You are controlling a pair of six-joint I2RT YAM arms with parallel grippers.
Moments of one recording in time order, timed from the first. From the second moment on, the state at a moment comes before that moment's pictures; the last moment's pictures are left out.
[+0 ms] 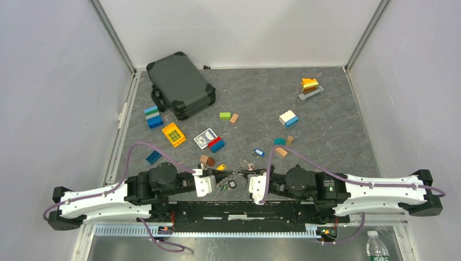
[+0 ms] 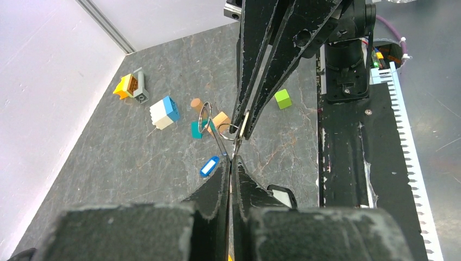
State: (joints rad) left arm -1.37 0.54 0.58 -0.10 -0.03 0.41; right arm 1.52 0.79 0.71 -0.14 0.27 -0.51
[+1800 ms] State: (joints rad) left arm -1.36 0.54 0.58 -0.13 -0.05 0.41; right arm 1.52 1.03 0.76 -0.10 0.42 -0.51
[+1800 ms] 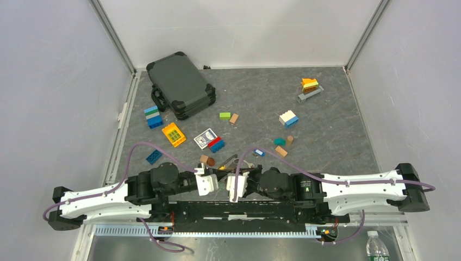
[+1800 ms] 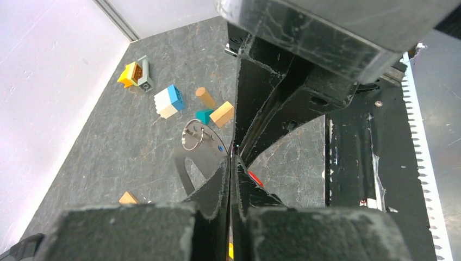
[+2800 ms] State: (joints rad) left arm -1.37 0.53 0.58 -0.09 -0.04 0.41; right arm 1.52 0.69 0.57 0.07 0.23 -0.51
